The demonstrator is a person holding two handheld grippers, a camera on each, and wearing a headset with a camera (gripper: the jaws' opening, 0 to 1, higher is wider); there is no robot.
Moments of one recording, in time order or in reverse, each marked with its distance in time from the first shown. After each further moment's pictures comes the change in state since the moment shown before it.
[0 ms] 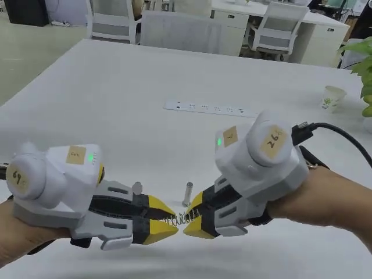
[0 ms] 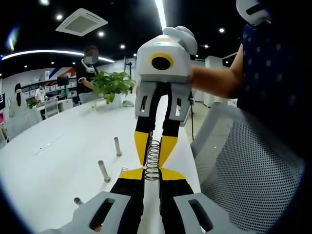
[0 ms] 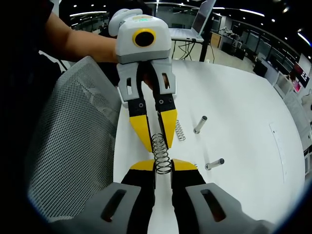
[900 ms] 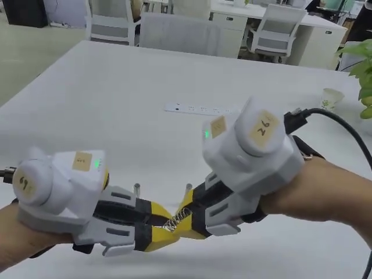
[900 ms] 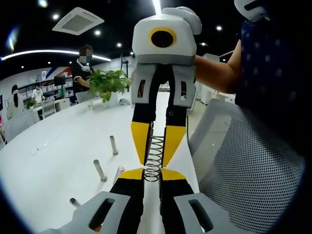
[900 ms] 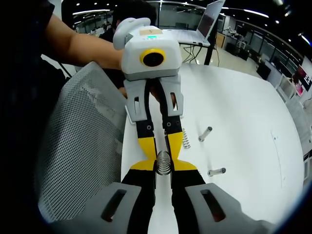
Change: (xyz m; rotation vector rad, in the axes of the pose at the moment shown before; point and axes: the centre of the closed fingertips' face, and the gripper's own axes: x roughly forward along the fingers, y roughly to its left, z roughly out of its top) left arm 0.003 -0.006 -0.004 0.013 0.019 -0.025; right arm -0.004 0.012 0.023 -0.020 0.014 0.025
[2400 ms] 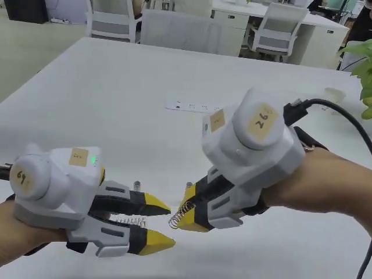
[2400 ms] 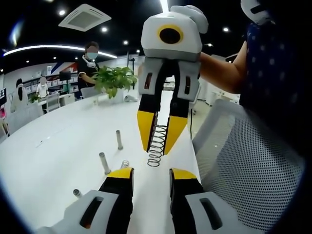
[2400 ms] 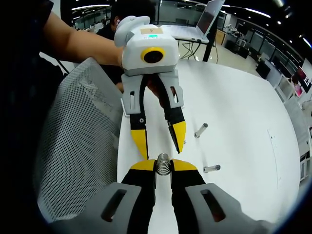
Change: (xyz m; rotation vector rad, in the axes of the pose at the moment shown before) left arm -0.006 0.010 -0.009 -0.047 0.015 0.041; right arm -0.004 -0.008 -0.006 -0.012 0.046 -0.021
